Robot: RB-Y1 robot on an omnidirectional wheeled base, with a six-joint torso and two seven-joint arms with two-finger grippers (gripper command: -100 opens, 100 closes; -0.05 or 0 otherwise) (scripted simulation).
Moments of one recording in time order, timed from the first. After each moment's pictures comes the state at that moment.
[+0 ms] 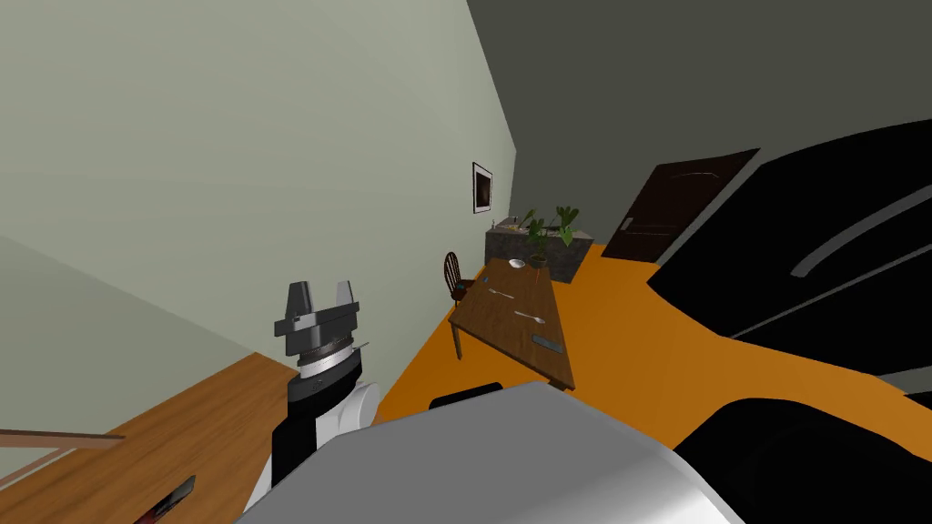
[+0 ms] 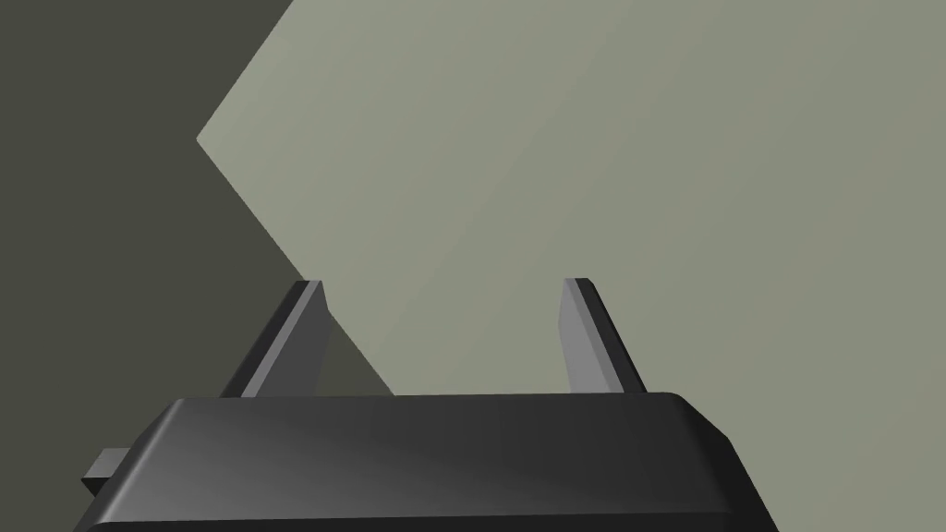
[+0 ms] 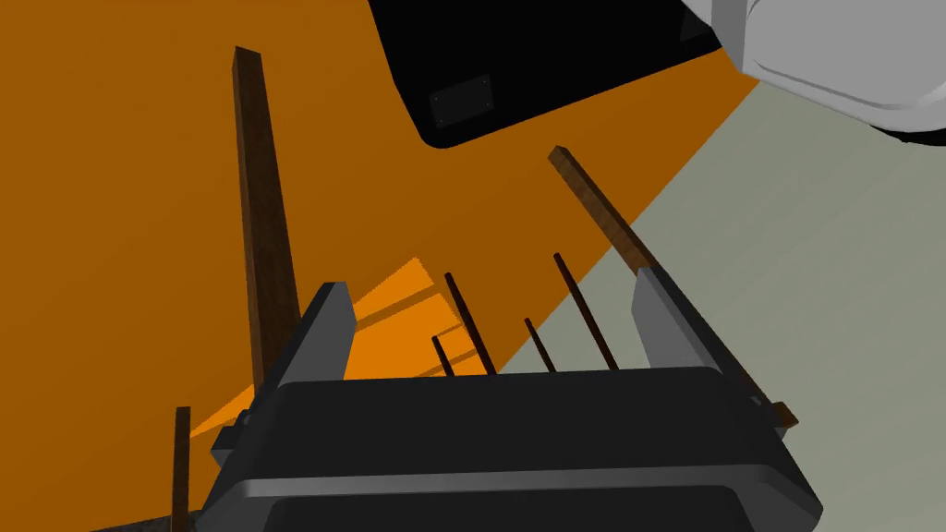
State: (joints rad) left arm 0.47 -0.02 -0.02 -2.34 0.01 -0.60 0.06; right arm 0.60 -0.81 0.72 -1.10 0.21 -0.35 0.34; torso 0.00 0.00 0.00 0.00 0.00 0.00
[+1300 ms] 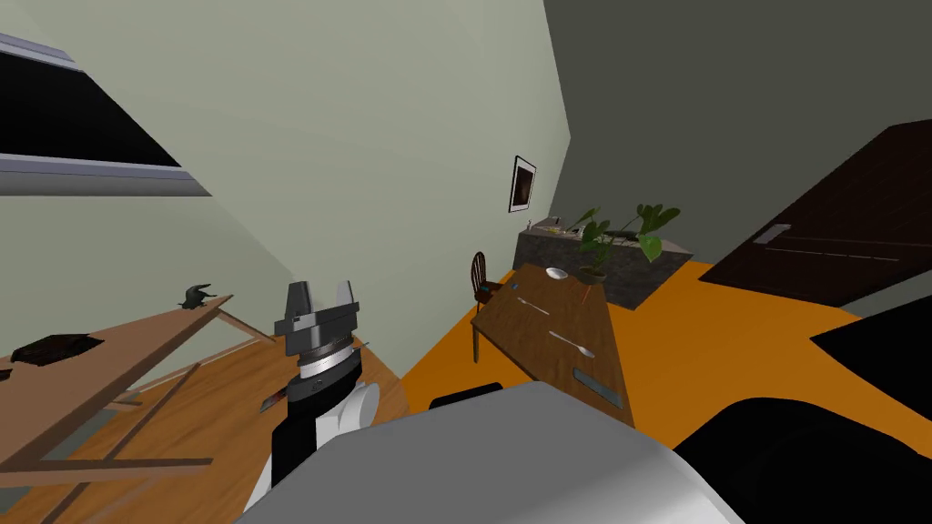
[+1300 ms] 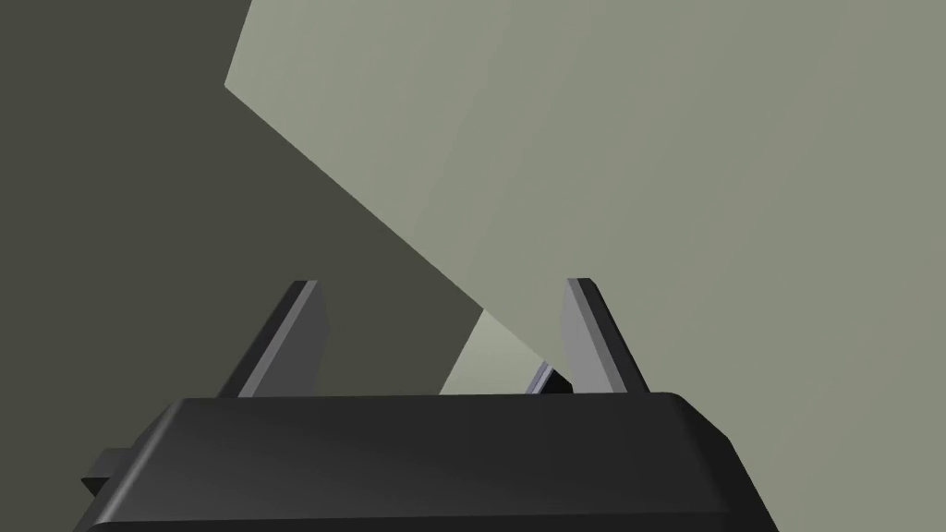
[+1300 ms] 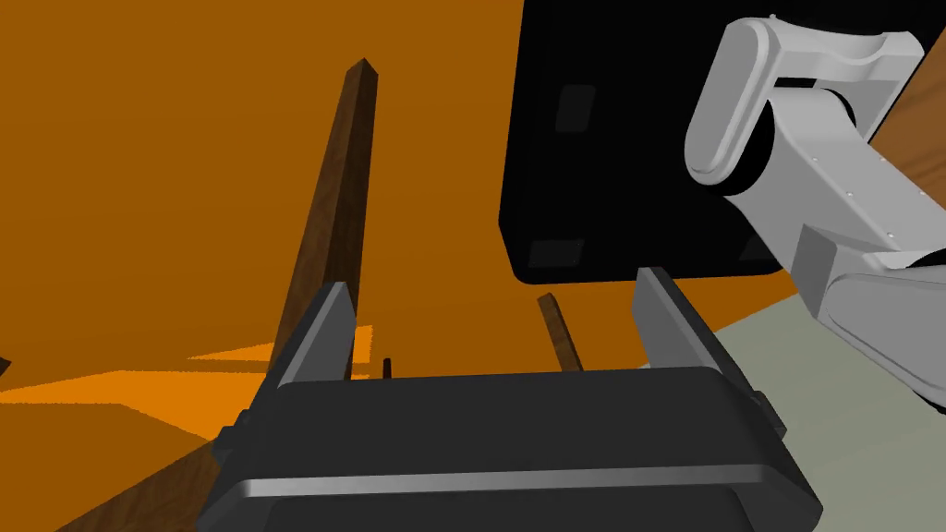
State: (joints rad) left arm 0.47 -0.02 -0.02 -2.34 0.01 -0.60 0.06; right arm 0.55 -0.90 0.87 -0.78 0.26 -0.42 0.46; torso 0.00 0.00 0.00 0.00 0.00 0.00
